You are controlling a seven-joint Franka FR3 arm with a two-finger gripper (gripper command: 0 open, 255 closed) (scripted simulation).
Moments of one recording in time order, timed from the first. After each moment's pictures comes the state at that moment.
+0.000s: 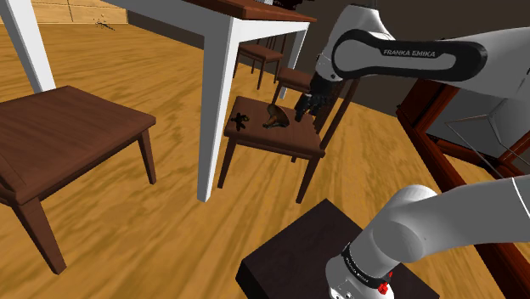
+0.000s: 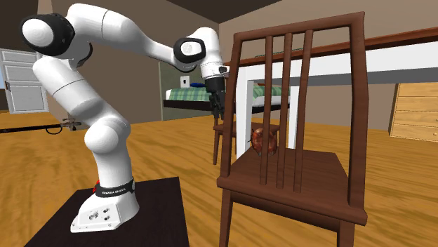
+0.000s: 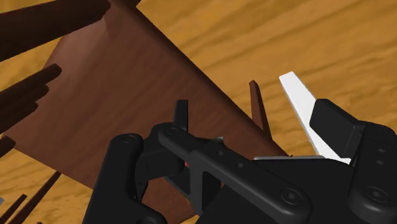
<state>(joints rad) 0.01 -0.59 -0.10 -2.41 -0.14 1.97 -0.06</state>
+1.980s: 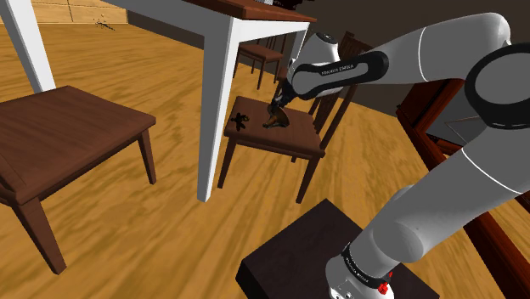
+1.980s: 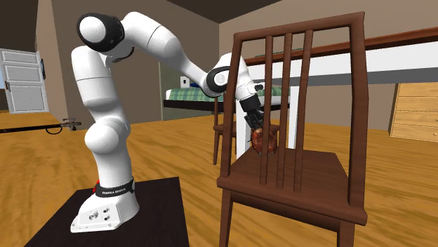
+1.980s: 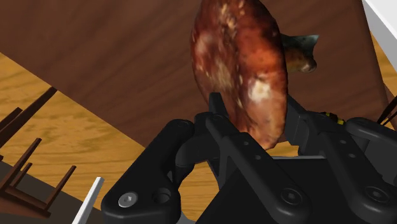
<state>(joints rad) 0.02 -0.16 -0.19 -2.30 -0.17 2.56 -0.19</state>
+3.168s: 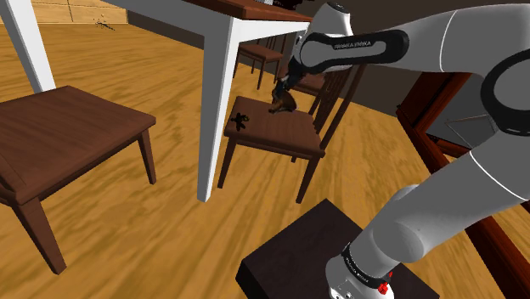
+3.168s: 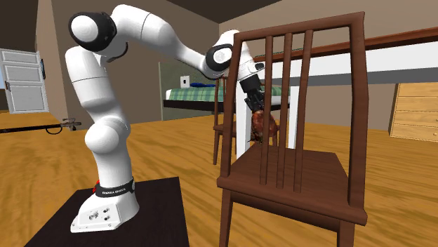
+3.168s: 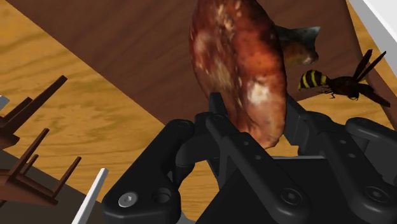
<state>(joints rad) 0.02 -0.23 -0.18 -2.16 -0.16 2.36 -0.21</state>
